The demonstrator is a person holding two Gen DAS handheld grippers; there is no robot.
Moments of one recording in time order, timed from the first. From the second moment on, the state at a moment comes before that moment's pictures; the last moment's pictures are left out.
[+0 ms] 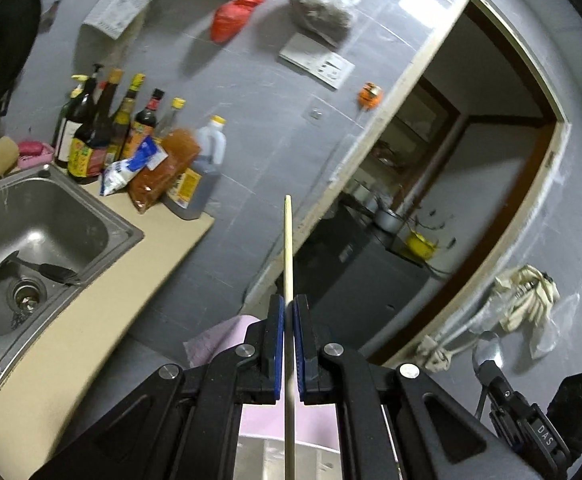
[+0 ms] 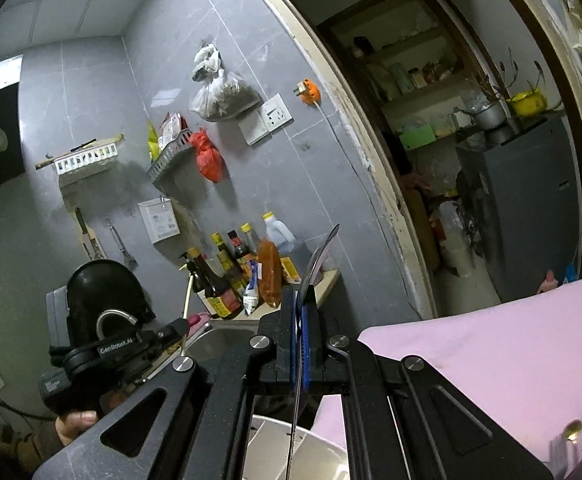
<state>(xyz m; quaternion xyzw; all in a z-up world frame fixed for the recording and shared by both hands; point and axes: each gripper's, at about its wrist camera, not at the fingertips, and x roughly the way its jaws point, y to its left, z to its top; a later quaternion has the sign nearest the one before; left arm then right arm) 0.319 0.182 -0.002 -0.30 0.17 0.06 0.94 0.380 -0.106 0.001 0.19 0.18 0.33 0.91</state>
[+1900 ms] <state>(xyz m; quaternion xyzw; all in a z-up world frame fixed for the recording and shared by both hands) 0.289 0.165 -0.035 -0.19 0.21 0.07 0.96 0.350 -0.093 -0.056 0.14 0.24 0.29 0.91</state>
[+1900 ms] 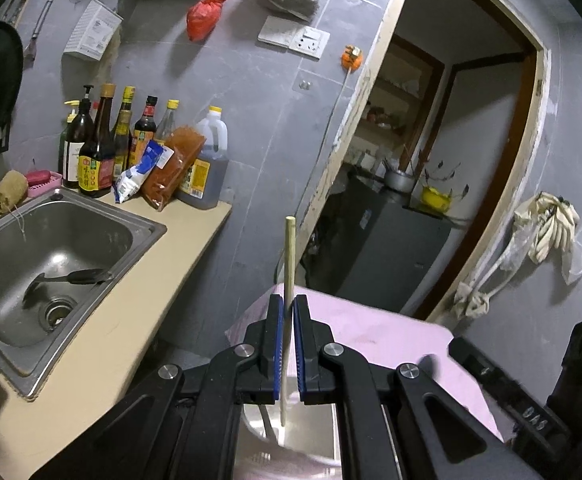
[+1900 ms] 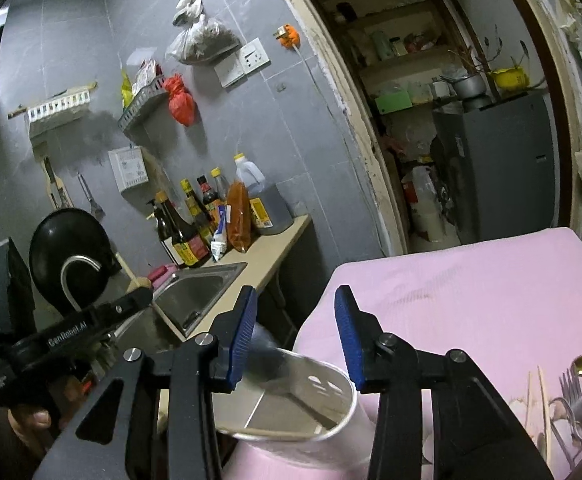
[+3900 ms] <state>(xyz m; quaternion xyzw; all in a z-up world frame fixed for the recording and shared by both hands) 0.278 -0.088 -0.068 -0.09 0.28 0.02 0.95 0.316 -0.355 -0.063 0.03 0.29 0.11 0.95</state>
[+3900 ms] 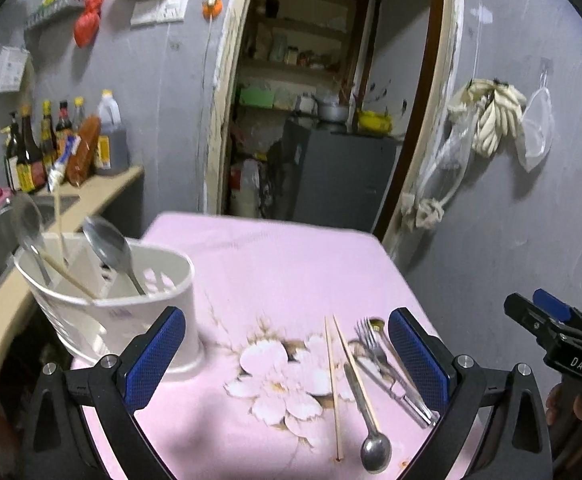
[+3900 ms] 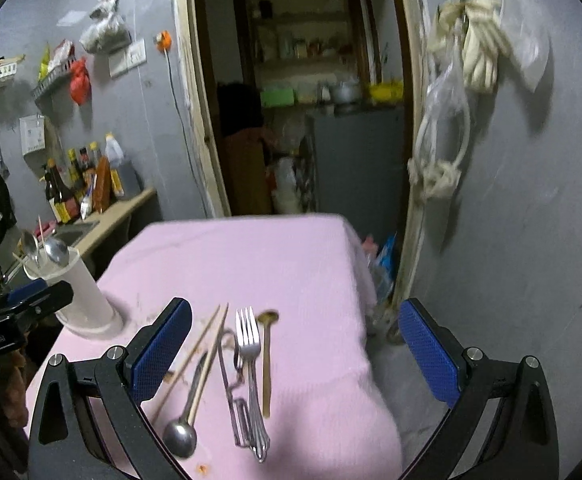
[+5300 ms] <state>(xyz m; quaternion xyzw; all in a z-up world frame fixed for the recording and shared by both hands) 0.391 -0.134 -0.181 -0.04 0.46 -0.11 0.88 0.426 -0.302 -0.195 -0.02 0.44 0.23 0.87</state>
